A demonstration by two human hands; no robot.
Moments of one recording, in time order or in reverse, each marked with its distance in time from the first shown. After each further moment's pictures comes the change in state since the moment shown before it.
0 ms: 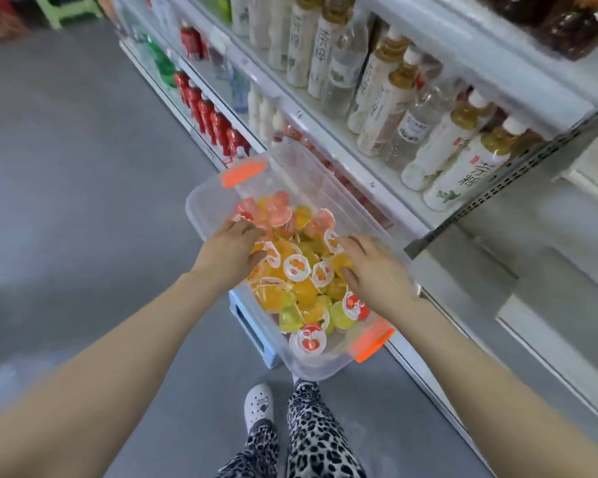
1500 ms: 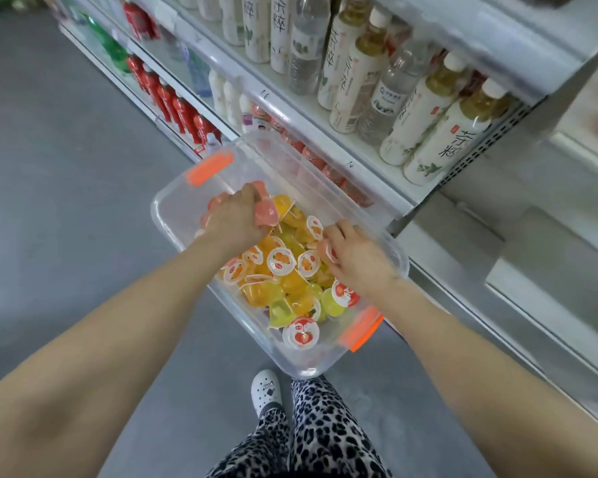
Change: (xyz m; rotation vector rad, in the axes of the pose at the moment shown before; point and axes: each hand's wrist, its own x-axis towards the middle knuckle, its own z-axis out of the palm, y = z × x) left_hand 0.080 0.023 0.008 -0.104 -0.060 -0.133; right_hand 0.011 0.013 0.032 0.062 0.075 0.025
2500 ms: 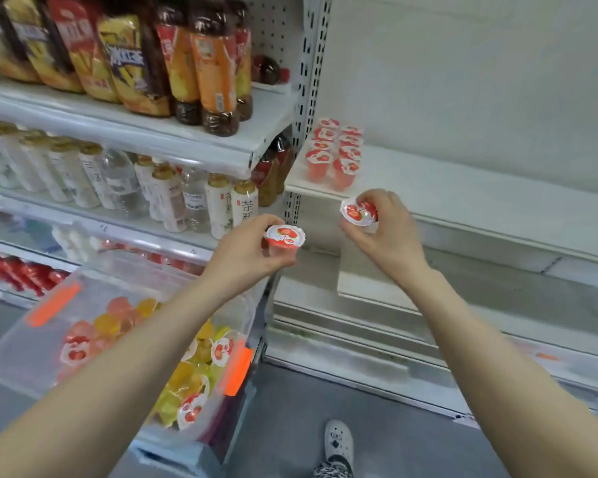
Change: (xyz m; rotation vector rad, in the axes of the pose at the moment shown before) left_hand -0.097 0.276 -0.062 -0.342 0.038 0.770; right_hand -0.197 0.098 -0.237 0.124 0.720 0.624
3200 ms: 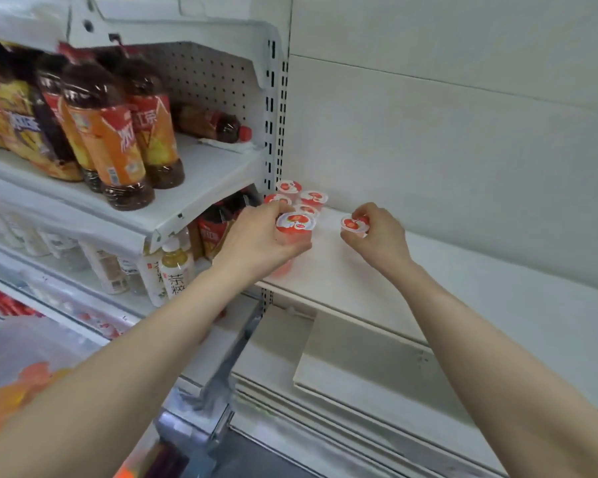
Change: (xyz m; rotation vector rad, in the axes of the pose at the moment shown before) left_hand 0.217 0.106 0.066 0.126 0.215 -0.088; right_hand 0.208 0.172 -0.007 0.019 -0.163 0.066
